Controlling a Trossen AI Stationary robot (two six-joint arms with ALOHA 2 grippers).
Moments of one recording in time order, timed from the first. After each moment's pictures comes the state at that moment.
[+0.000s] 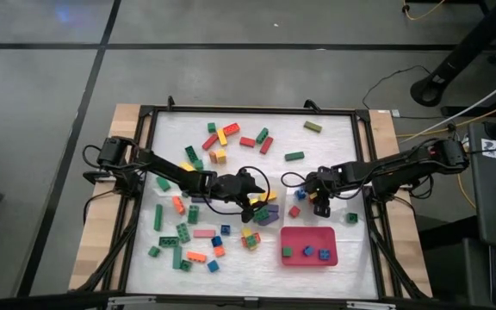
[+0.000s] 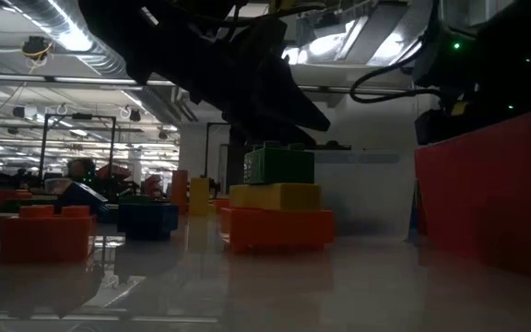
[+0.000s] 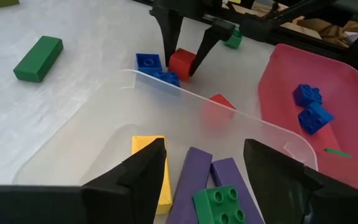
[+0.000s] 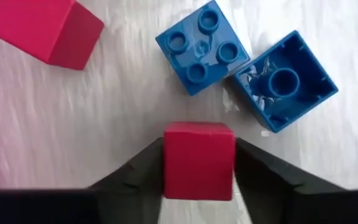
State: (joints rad) left arm -0.13 1.81 0.92 0.44 -0.18 -0.34; right arm 0.07 1.28 0.55 -0.51 -0.02 0.26
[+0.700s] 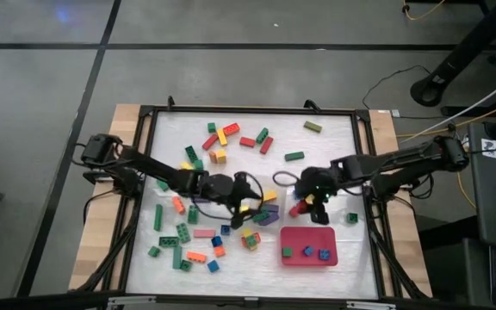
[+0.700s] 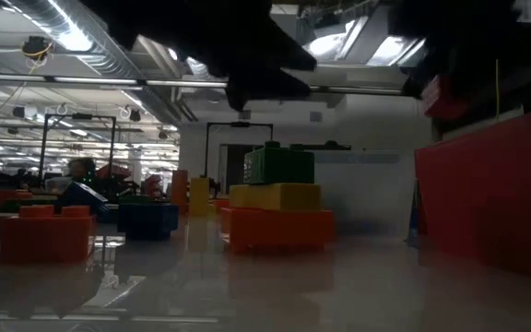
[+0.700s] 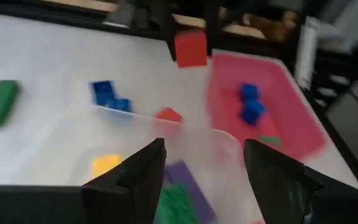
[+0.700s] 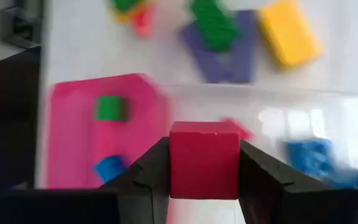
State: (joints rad) left arm -0.18 1.66 0.92 0.34 -0.08 -0.21; right arm 0.17 1.28 0.94 -0.68 -0.25 0.26
